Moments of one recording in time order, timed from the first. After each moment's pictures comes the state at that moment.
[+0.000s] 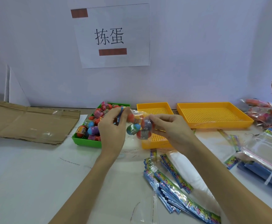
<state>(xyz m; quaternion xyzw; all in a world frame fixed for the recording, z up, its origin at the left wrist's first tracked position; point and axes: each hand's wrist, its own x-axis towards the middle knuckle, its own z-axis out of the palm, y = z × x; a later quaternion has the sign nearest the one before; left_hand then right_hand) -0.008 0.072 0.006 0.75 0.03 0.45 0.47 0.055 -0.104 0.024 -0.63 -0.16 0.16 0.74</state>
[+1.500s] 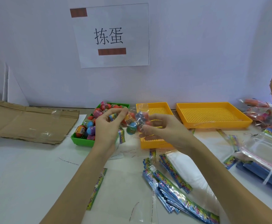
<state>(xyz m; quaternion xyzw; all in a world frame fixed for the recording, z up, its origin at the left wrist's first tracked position) -0.004 0.086 0.014 0.62 0.10 0.29 0.72 0.054 -0.107 0.026 -0.70 -0.28 0.20 0.63</state>
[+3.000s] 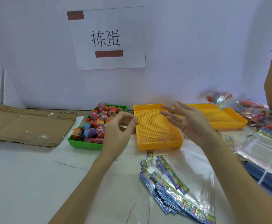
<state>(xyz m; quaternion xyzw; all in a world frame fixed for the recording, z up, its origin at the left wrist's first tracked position) -0.006 0.065 0.003 0.79 -0.01 0.31 0.54 0.098 -0.158 0.034 -0.50 -0.13 0.17 0.84</state>
